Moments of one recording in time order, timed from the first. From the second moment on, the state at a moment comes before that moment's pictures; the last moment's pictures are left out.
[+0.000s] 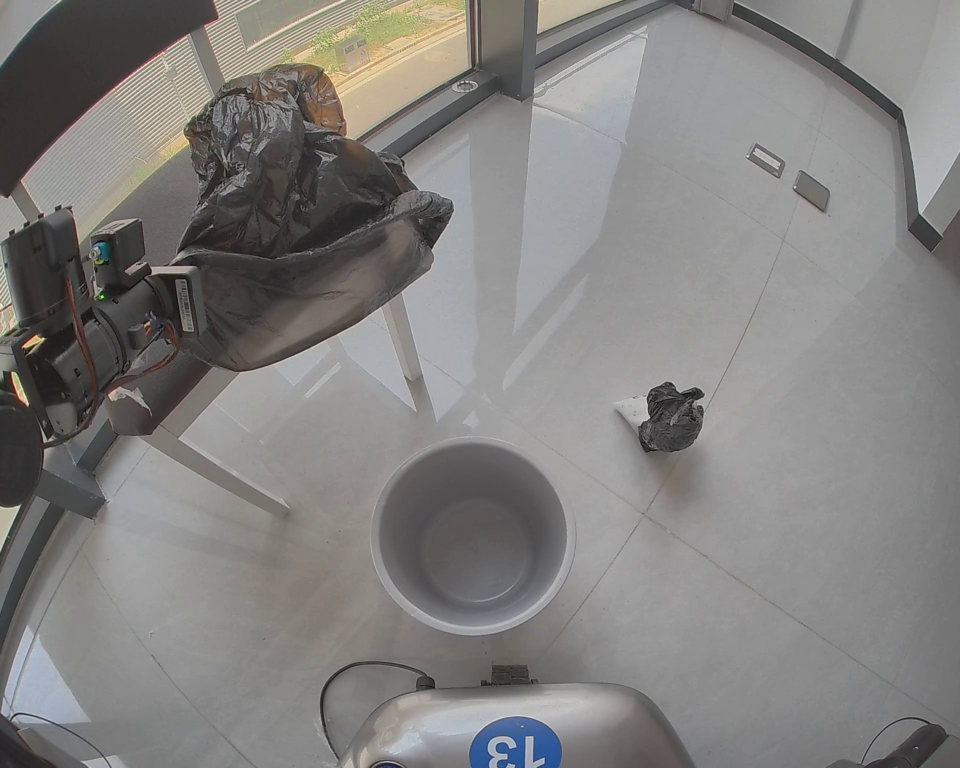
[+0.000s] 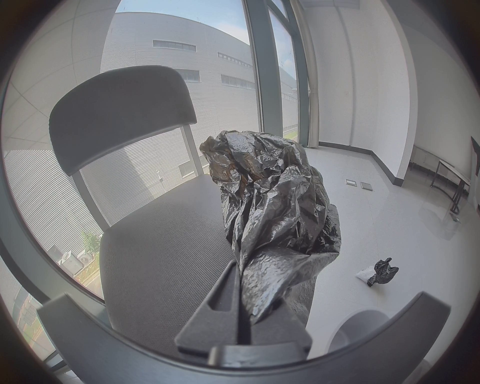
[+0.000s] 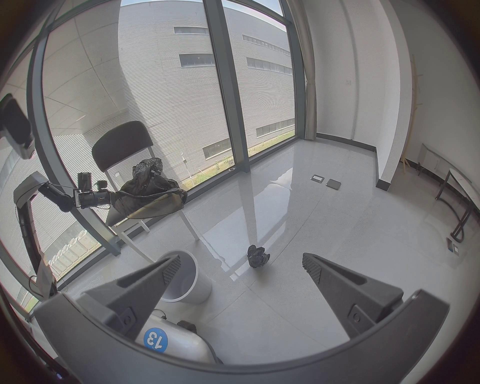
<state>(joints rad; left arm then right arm) -0.20 1.51 -0.94 -0.59 0.16 0.14 0.06 0.57 -0.63 0.13 0.14 0.03</state>
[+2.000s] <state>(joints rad) -0.91 1.40 -1.54 0.10 0.25 -0.33 0.45 1.14 -0.70 -0.14 0.22 -0.16</state>
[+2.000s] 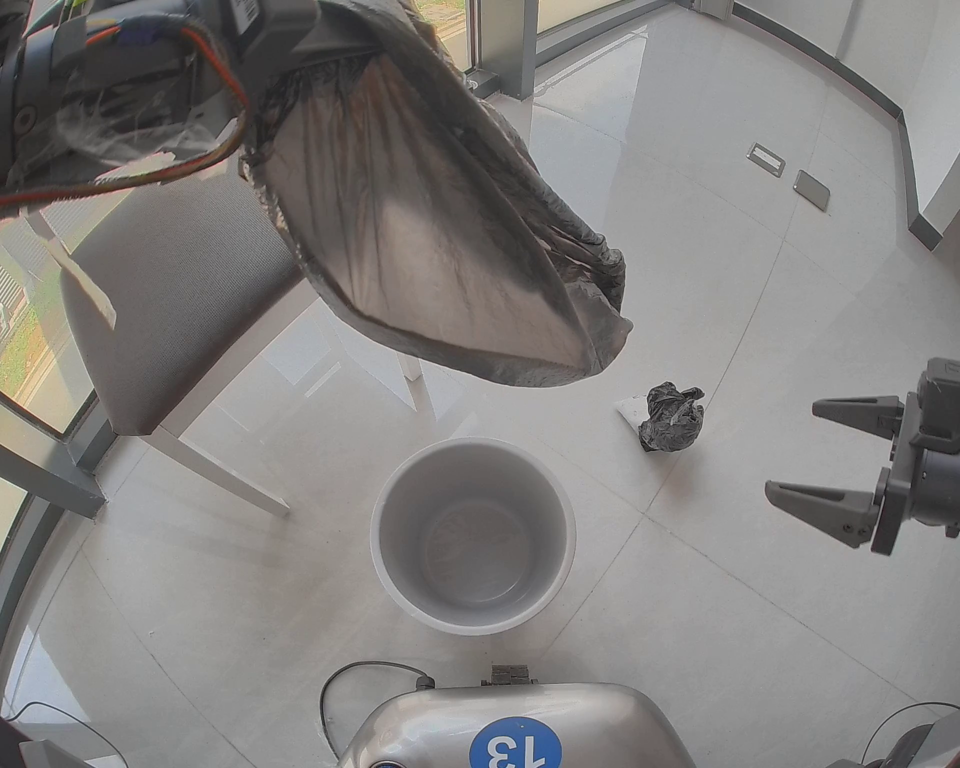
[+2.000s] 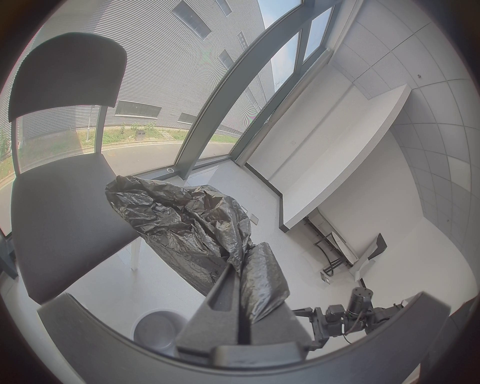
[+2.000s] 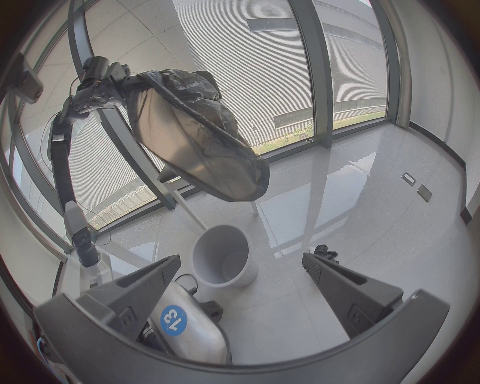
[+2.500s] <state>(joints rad) -1.00 1.36 -1.54 0.12 0.25 -0.34 0.44 1.33 -0.89 -0.18 0.24 -0.16</state>
